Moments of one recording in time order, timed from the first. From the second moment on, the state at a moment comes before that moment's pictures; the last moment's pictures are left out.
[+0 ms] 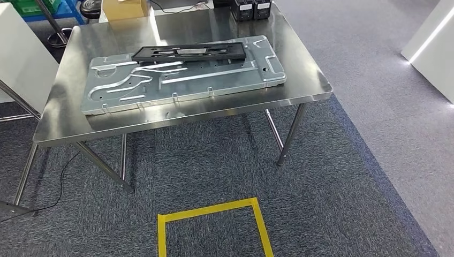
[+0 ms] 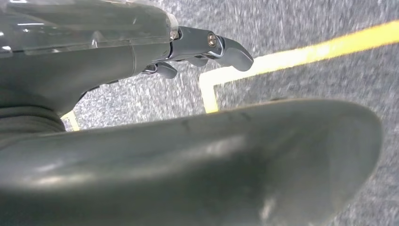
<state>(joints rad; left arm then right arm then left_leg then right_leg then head) -0.06 -0.01 1.40 -0.25 -1.28 -0.13 -0.22 -0.05 0.06 -0.75 -0.20 1.26 0.19 0.12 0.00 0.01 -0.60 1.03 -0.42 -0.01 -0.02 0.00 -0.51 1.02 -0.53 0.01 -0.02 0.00</state>
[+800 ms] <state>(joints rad) -0.06 0.00 1.34 -0.24 -1.33 -0.13 -0.18 -0.05 0.08 -0.77 -0.19 1.28 0.19 0.09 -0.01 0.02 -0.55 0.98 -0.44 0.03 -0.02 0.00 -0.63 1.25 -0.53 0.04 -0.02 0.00</state>
